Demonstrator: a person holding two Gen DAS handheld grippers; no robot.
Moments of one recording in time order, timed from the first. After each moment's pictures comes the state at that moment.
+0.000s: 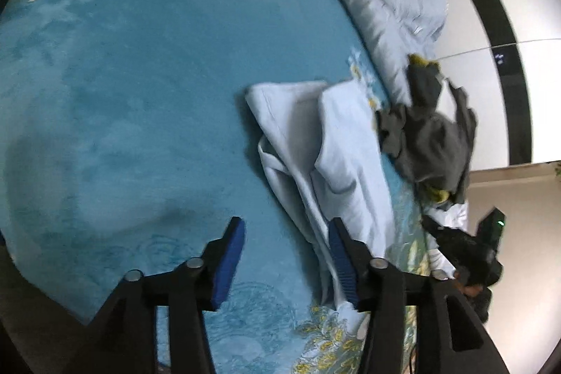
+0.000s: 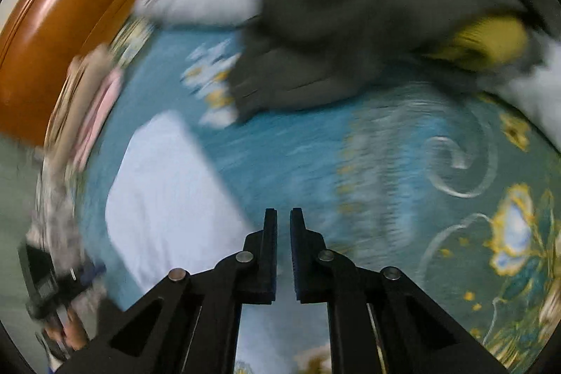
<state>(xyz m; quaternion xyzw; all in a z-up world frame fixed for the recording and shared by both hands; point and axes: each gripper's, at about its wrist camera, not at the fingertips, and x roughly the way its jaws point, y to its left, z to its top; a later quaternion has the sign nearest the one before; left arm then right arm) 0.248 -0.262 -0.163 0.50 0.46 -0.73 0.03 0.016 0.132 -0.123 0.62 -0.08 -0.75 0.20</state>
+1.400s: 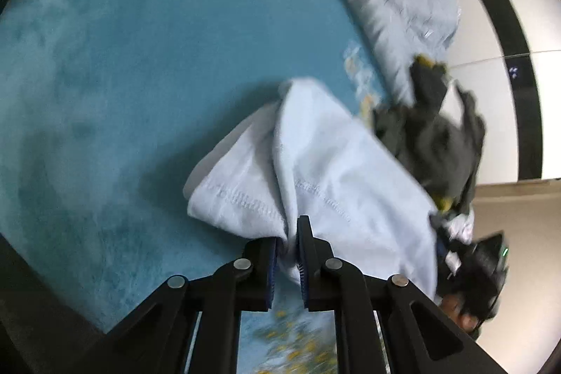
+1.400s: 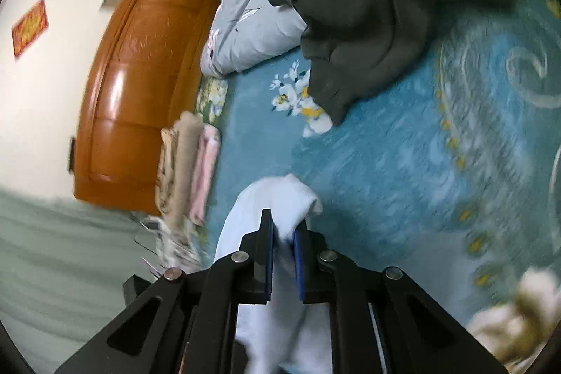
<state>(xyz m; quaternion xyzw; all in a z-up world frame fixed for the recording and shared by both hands) 0.262 -0.236 -0.159 0.52 0.48 -0.71 0.07 0.041 0.124 -0.139 0.58 -0.32 -0.69 0.31</state>
